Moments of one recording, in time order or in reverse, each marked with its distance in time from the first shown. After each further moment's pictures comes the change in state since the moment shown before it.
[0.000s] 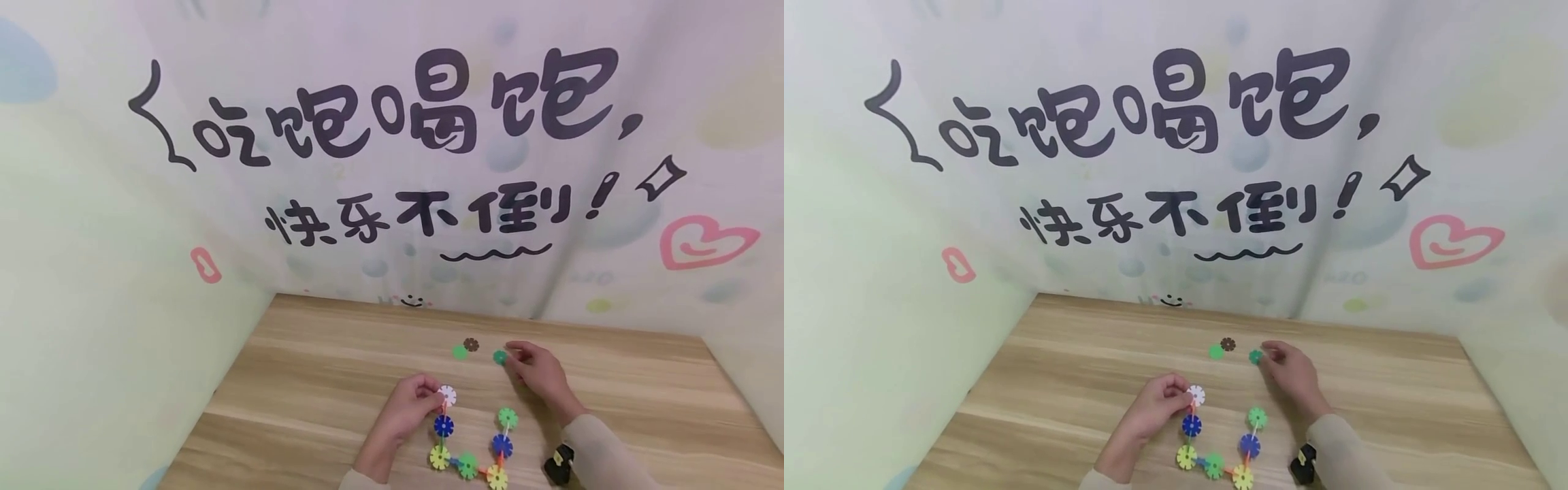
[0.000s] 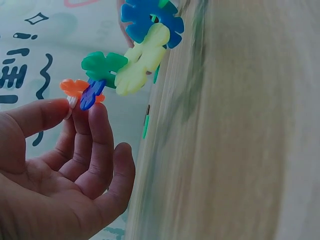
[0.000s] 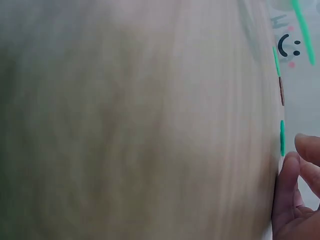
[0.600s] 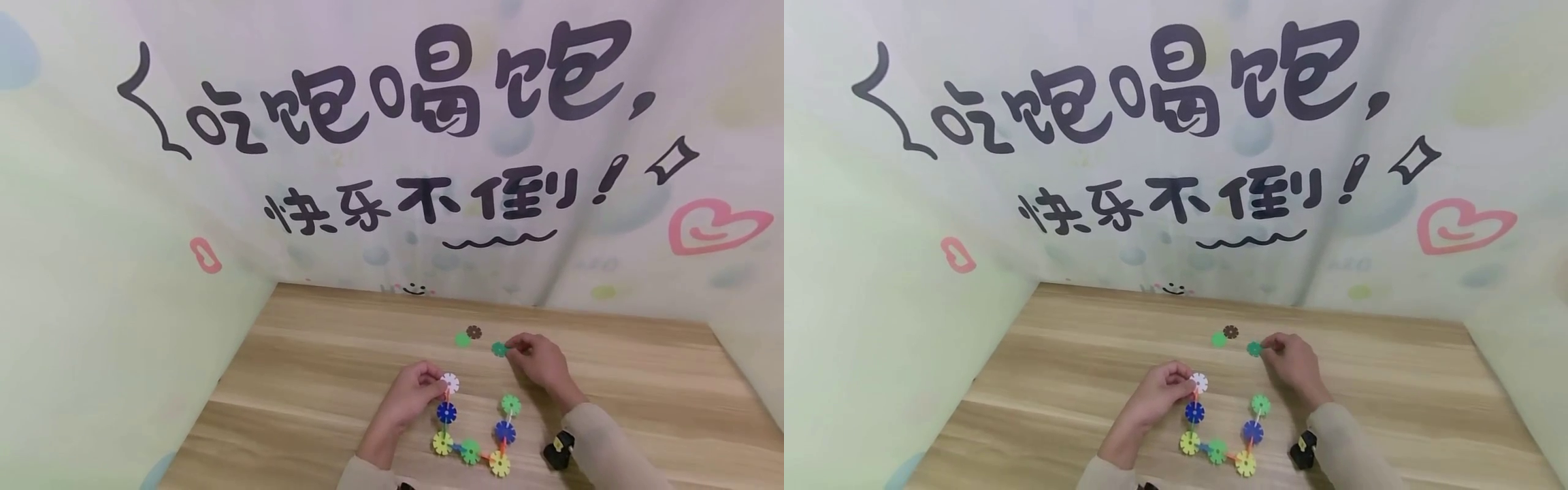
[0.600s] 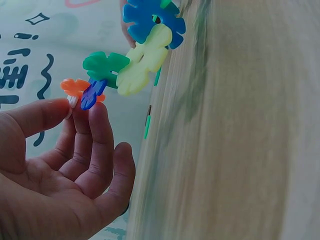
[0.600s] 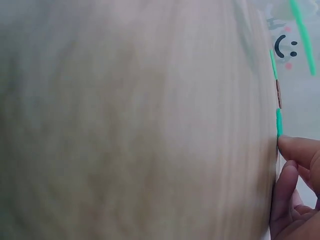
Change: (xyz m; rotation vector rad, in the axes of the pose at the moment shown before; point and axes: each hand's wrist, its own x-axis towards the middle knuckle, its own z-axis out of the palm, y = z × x) left_hand 0.004 -0.002 -0.001 0.044 -0.007 0.029; right_hand 0.002 0.000 0.002 -0.158 0.024 -0.116
